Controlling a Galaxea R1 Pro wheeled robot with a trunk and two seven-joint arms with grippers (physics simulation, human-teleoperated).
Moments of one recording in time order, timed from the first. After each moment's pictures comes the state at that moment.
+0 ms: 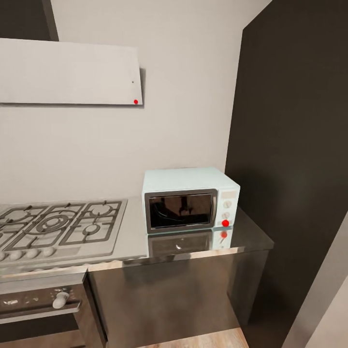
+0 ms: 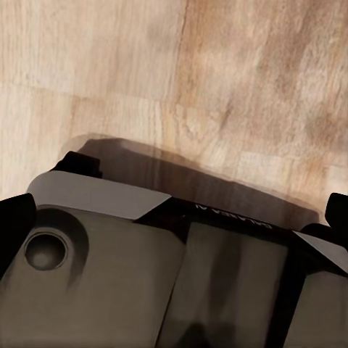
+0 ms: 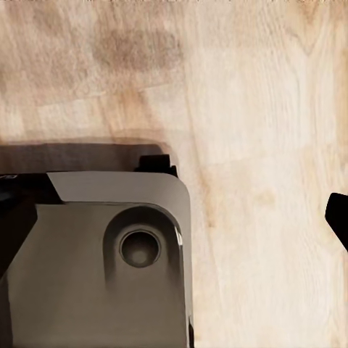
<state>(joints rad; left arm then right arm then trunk) -0.23 -0.11 -0.37 0.00 0.70 -0.04 0.07 -0.19 -0.06 0.07 0.03 -0.10 -0.07 0.01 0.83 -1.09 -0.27</state>
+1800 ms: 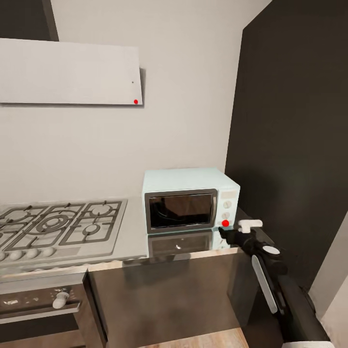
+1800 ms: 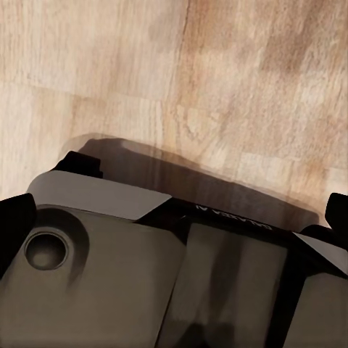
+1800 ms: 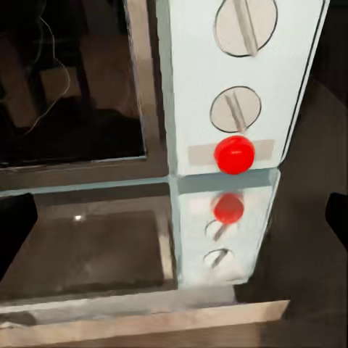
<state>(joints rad) -0.23 -0.11 -0.37 0.00 0.71 -0.04 0.07 -0.43 -0.04 0.00 -1.46 -0.07 0.61 0.06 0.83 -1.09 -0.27</state>
